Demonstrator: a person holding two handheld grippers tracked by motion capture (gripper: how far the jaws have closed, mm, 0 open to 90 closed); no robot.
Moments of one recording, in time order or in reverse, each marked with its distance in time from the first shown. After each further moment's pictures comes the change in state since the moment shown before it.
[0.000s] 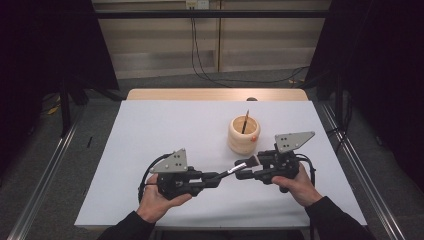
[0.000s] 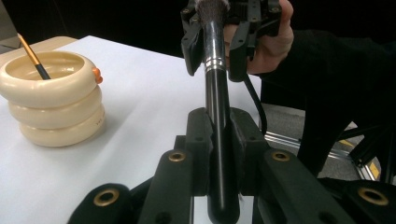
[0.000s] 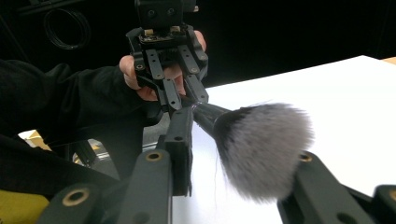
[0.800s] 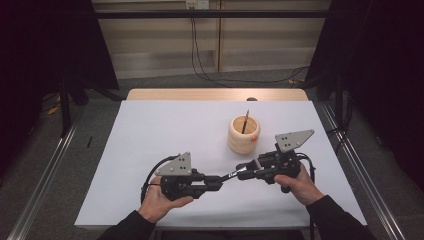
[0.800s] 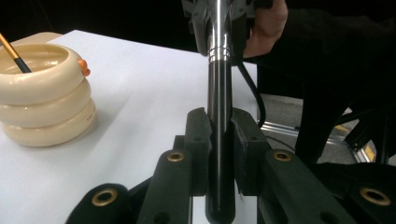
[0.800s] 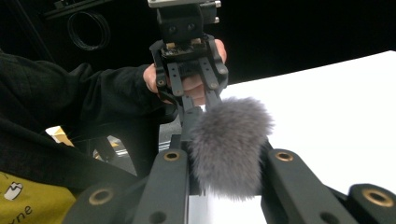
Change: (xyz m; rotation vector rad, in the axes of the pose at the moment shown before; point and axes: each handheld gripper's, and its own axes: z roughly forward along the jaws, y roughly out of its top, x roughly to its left) left arm 0.006 -0.011 0.011 0.038 -0.037 0.056; right arm -0.004 -0.001 -0.003 0.007 0.075 0.019
